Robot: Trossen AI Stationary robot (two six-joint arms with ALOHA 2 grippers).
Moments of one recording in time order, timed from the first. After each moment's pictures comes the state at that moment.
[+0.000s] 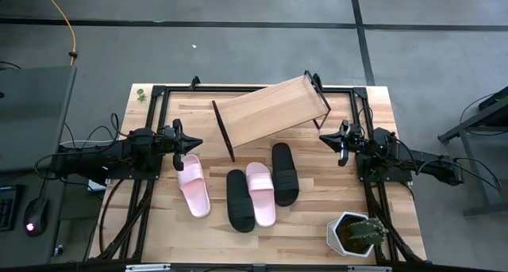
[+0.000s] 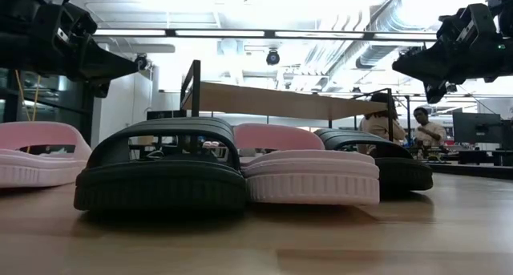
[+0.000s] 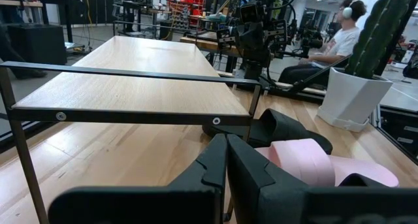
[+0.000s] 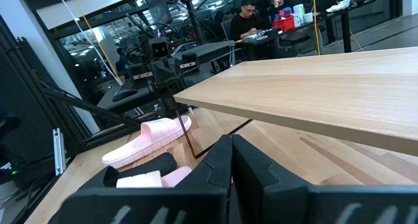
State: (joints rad) left arm 0.27 0.09 0.01 0.01 -0.01 -0.14; right arm -0.23 0.01 0.01 0.01 -0.01 0.31
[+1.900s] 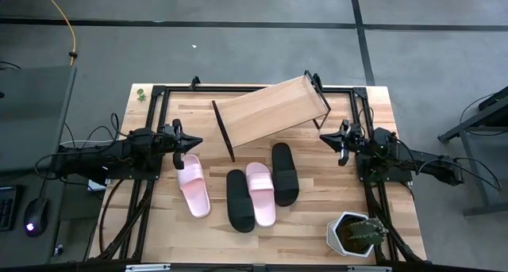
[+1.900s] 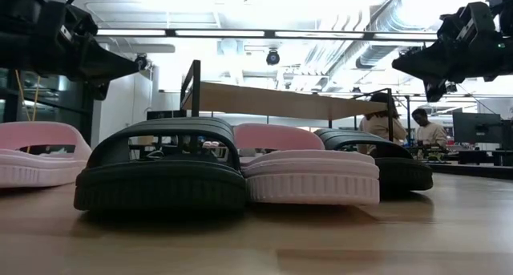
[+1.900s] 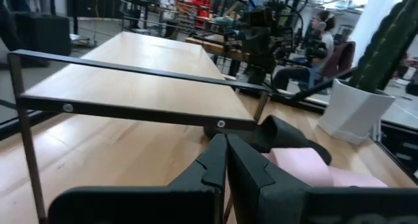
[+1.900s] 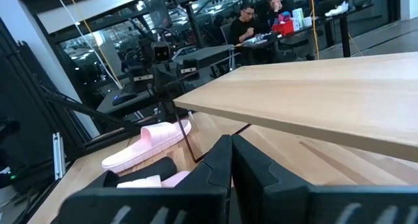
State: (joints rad) left arm 0.27 0.09 0.01 0.02 -0.04 -0.21; right arm -0.23 0.01 0.01 0.02 -0.01 0.31
